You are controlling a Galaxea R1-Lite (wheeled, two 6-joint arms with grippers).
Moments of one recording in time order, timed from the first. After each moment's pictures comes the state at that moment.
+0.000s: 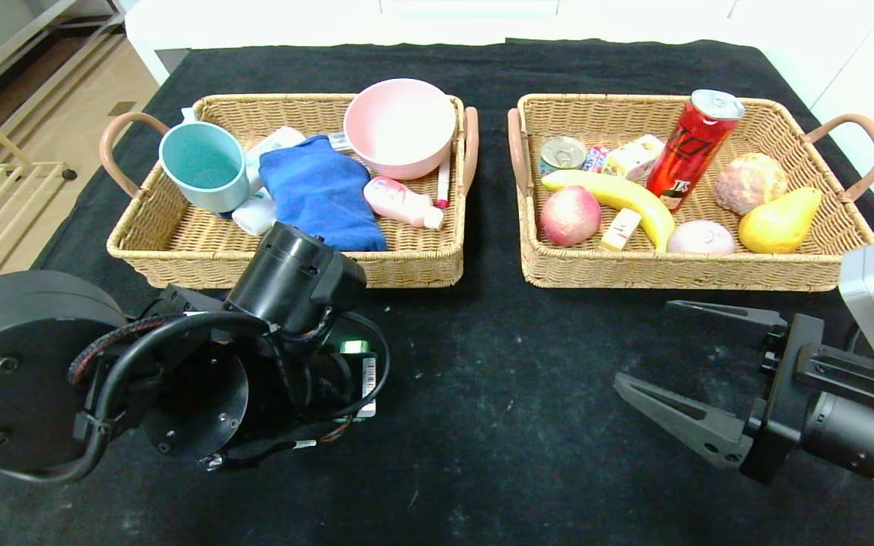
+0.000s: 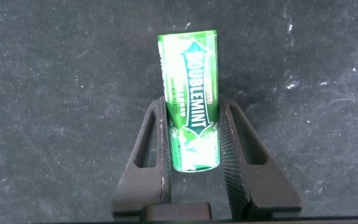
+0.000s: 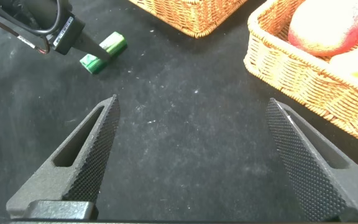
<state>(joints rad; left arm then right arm) -0.68 1.66 -1.12 0.27 0.42 -0.52 0.52 1.36 -0.48 -0.84 0.31 -0.13</state>
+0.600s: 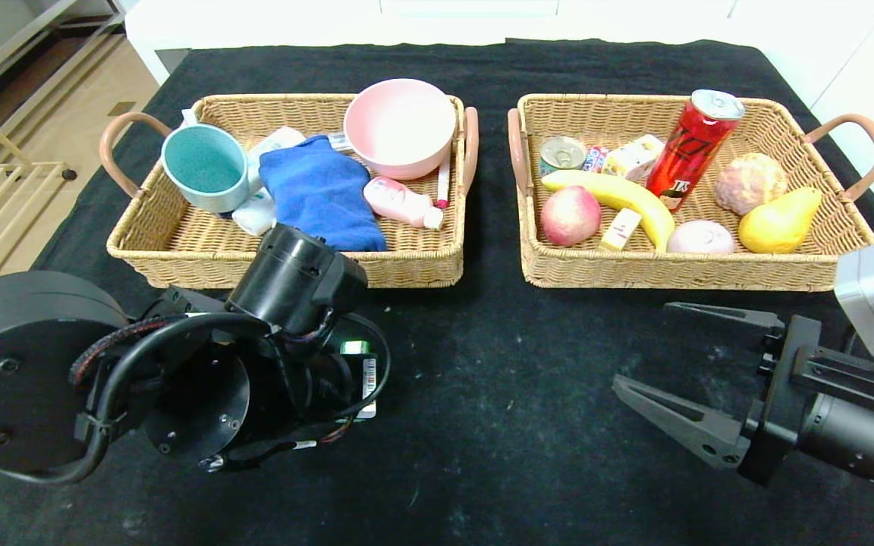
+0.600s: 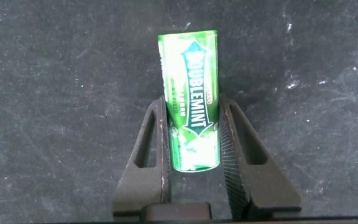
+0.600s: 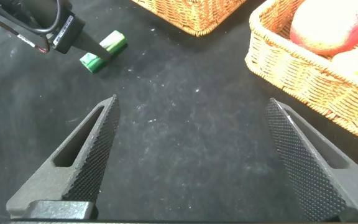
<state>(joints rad) -0.68 1.66 -1.12 0.27 0.42 -0.52 0.52 1.37 -0.48 -0.84 0.31 -0.13</state>
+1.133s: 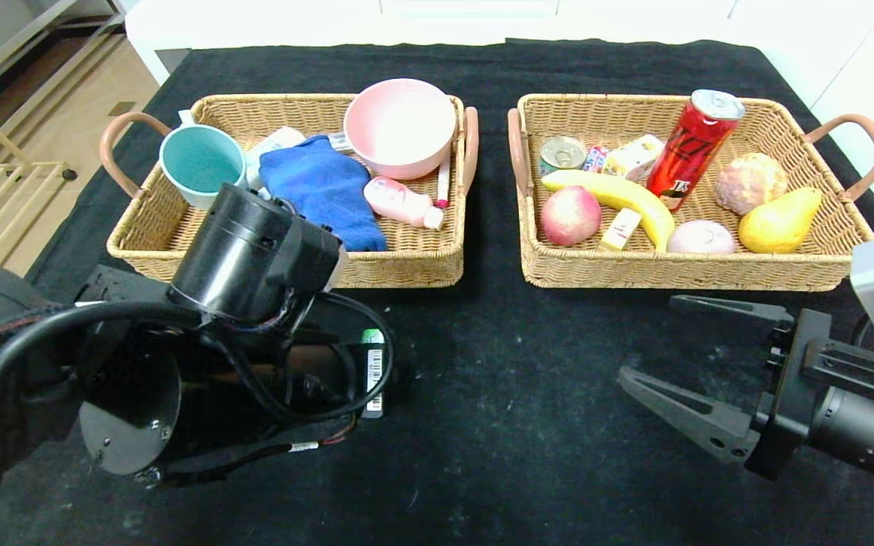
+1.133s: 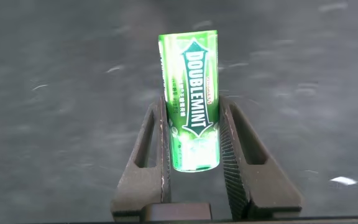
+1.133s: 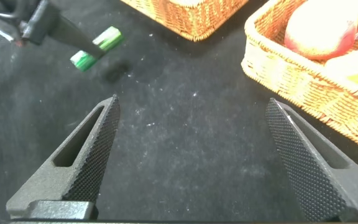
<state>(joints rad) -0.74 1.58 -1.14 0.25 0.32 -0.50 0.51 1.35 -0.49 -0.83 0.31 -0.13</state>
